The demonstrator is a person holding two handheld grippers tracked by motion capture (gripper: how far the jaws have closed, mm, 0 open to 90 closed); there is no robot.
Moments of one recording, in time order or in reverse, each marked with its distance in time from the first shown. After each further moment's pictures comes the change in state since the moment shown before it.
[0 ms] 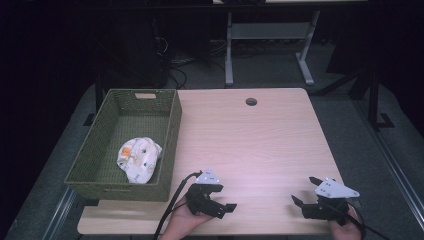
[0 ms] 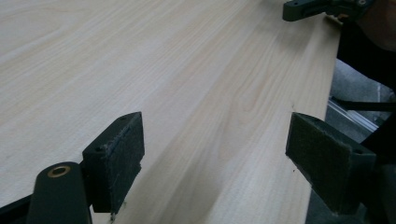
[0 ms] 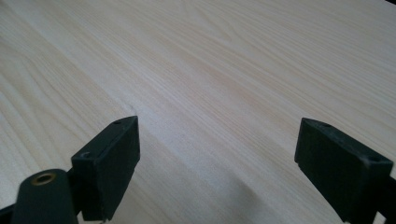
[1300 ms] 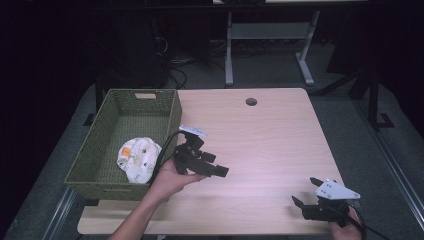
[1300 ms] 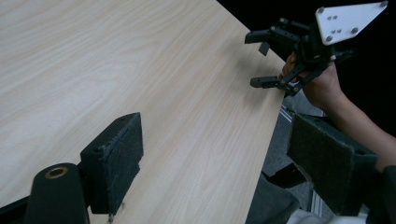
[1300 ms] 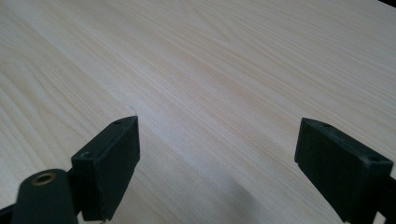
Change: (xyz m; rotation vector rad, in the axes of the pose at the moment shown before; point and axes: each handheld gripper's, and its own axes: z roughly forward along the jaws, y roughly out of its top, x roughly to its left) left arm 0.038 0.095 -0.074 0.034 -0.133 -0.143; right arm 0.003 0.000 -0.004 -0.003 -0.014 0.003
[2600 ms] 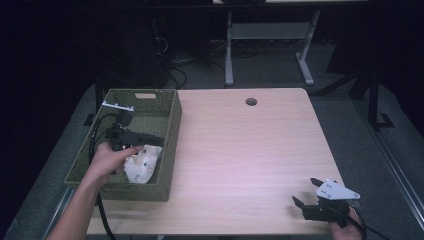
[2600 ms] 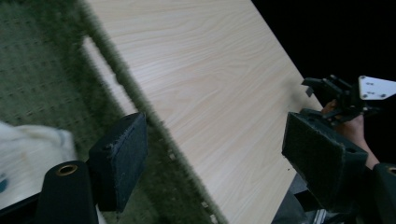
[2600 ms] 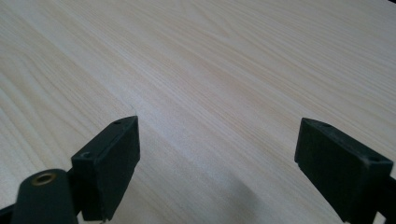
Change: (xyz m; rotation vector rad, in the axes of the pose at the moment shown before) left arm 0.094 -0.031 -0.136 -0.120 0.131 -0.268; right arm 0.000 -0.001 0.000 0.012 -0.004 0.002
